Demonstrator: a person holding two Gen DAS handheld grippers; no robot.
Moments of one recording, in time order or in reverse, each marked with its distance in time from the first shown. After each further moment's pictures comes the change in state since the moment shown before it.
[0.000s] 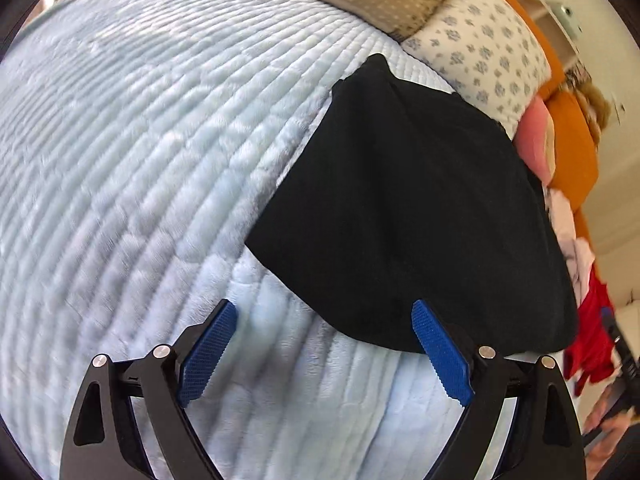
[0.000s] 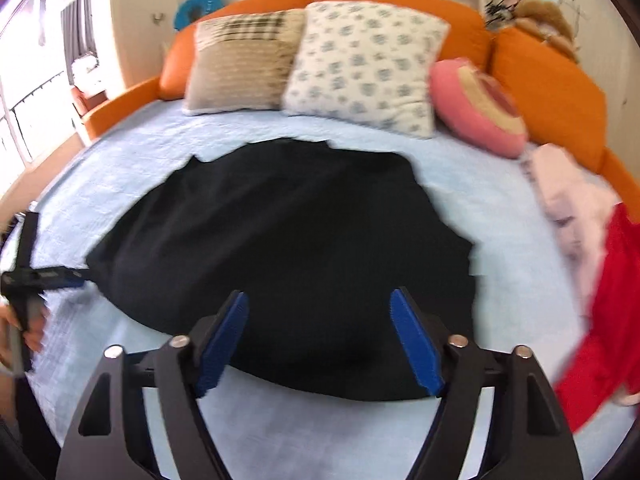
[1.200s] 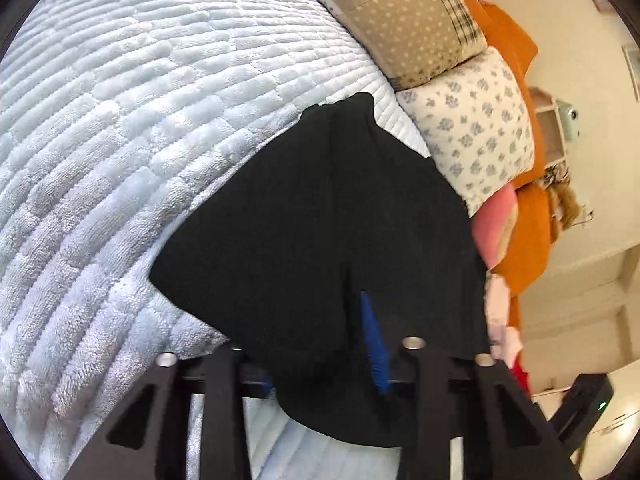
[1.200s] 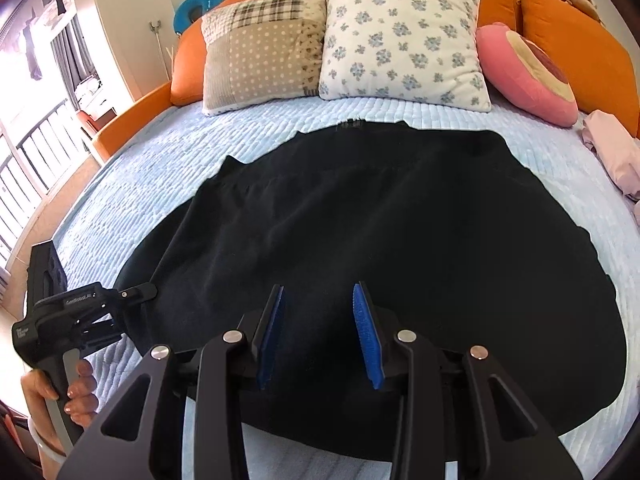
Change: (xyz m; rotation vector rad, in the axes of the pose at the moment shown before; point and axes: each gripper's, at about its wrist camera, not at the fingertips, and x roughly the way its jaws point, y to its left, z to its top) left arm 0.025 -0.010 0.016 -0.290 -0.092 -0.268; right arm 0.072 0.060 0.024 0.110 0.026 0.100
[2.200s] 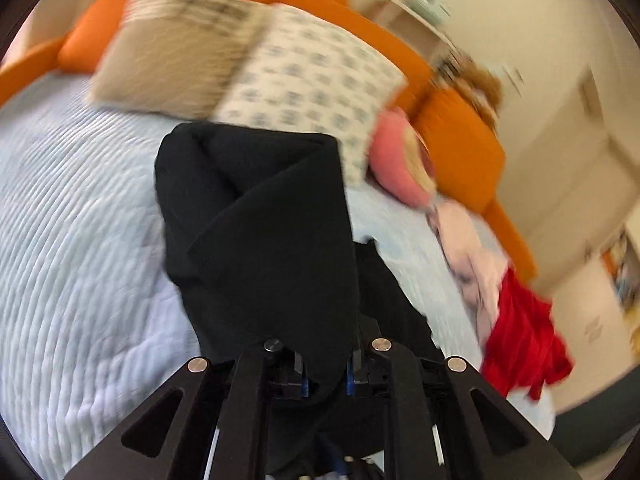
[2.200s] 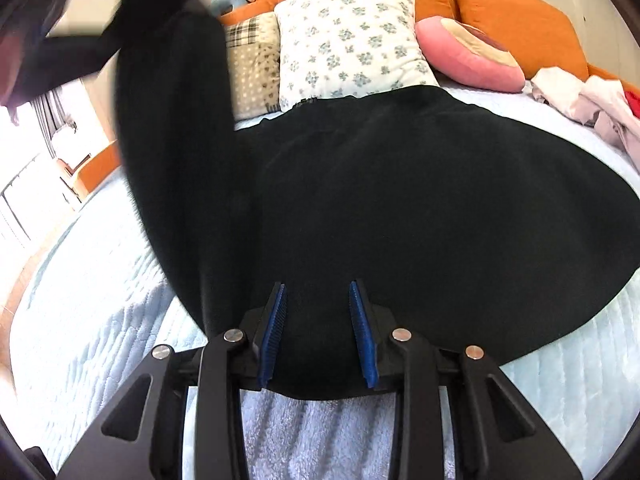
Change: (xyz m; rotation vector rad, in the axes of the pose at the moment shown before) left arm 0.027 -0.288 -0.037 0.631 0.020 0.029; right arm 0.008 -0.015 -0.093 0.159 -0.162 -0.067
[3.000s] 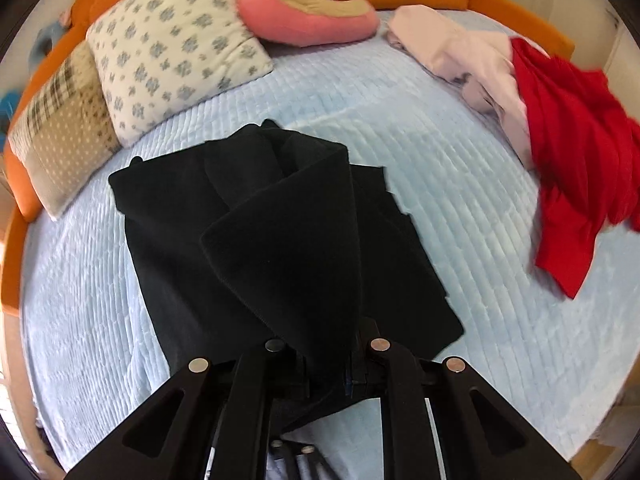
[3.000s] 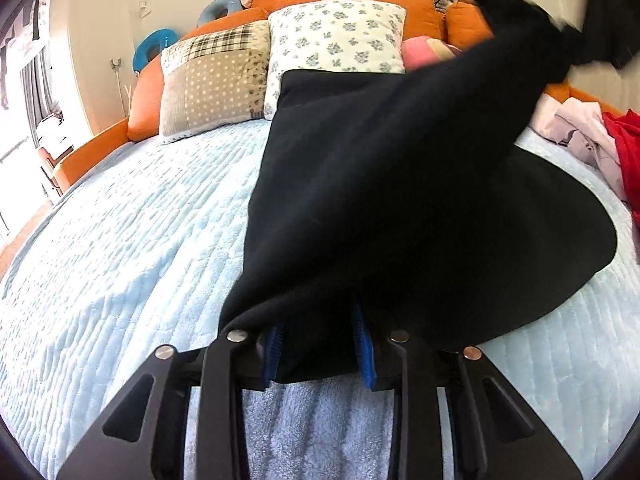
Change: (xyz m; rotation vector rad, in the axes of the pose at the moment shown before) left arm 0.122 -0.214 -0.090 0.561 0.384 0.375; right arm -0.016 0.013 -0.014 -0.066 -0.052 -0.133
